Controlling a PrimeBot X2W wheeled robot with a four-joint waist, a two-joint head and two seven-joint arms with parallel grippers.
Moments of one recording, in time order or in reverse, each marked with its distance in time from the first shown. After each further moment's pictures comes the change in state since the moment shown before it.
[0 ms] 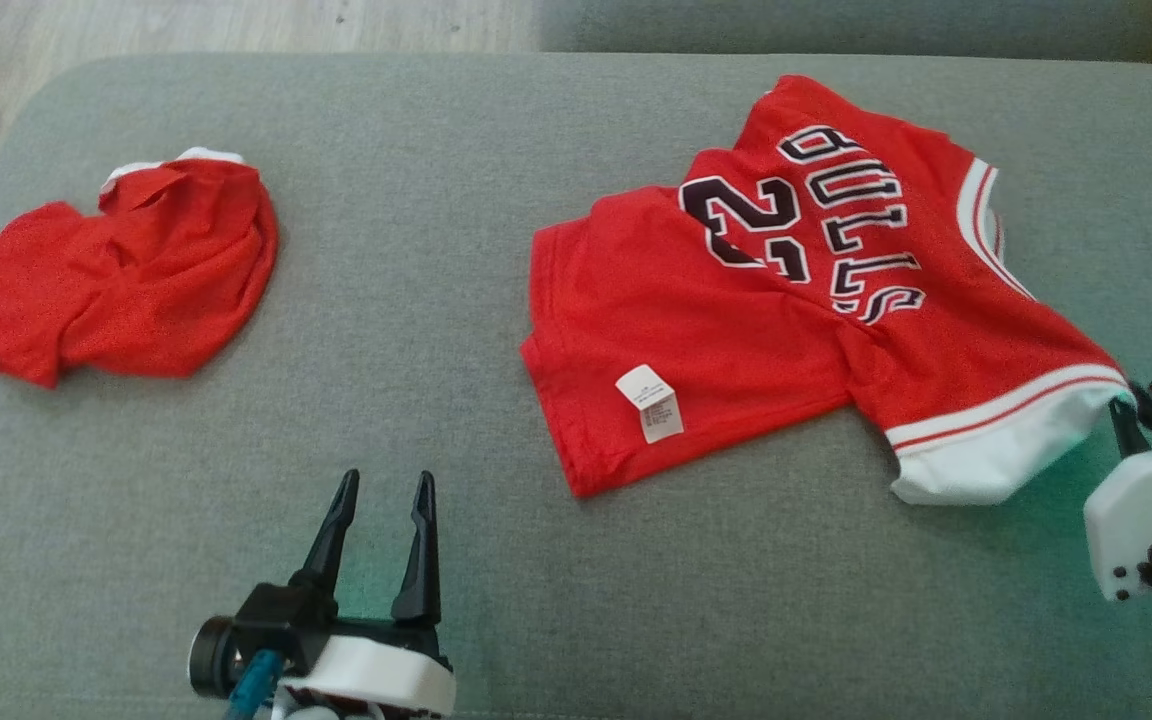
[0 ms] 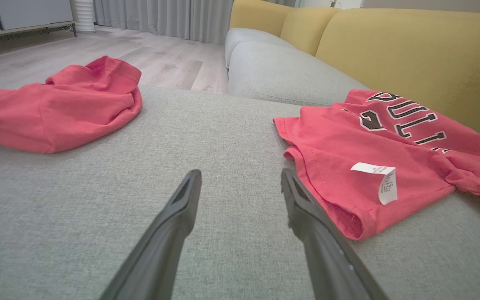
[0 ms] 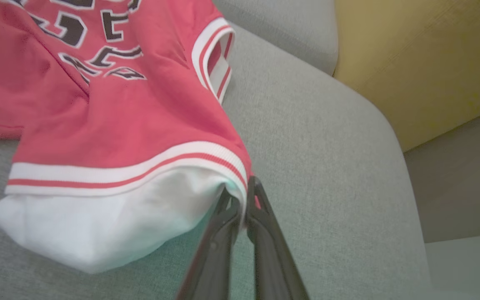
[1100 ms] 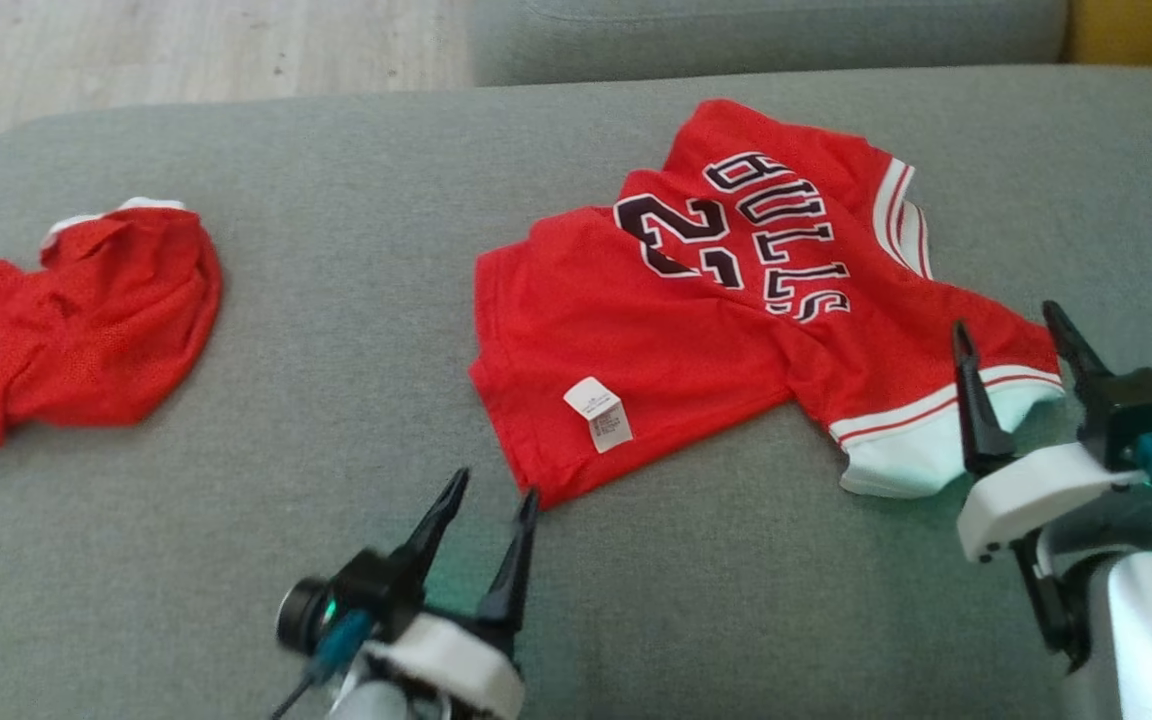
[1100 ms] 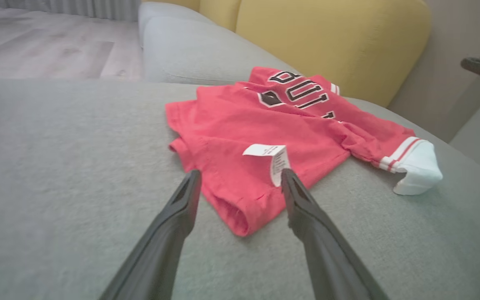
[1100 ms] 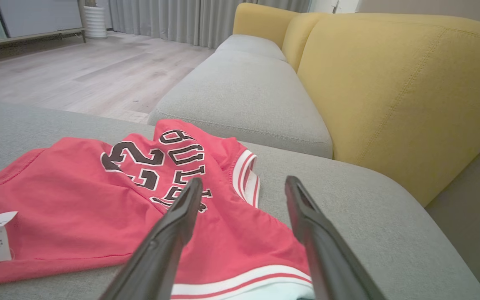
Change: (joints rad) left arm -0.077 0.001 -0.157 0.082 -0.018 -0.080 0.060; right arm -0.046 0.252 0.009 -0.018 -0.027 0.000 -0.314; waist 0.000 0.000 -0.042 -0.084
